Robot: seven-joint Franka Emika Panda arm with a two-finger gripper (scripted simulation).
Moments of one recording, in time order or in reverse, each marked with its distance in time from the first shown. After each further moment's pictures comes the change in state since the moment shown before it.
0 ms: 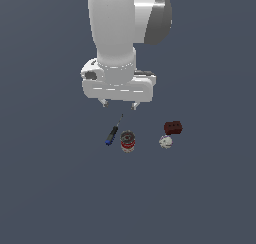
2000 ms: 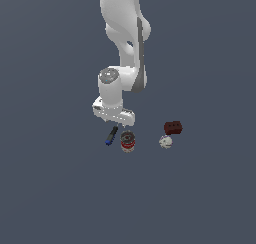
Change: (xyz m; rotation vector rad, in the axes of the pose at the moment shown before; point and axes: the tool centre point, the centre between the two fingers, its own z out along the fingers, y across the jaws) arm -0.092 0.052 0.225 -0.013 -0.026 0.211
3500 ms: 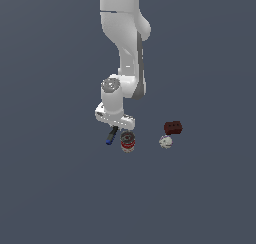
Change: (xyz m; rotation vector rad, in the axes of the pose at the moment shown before) arm -0.003 -0.001 0.043 0.000 -0.001 0.002
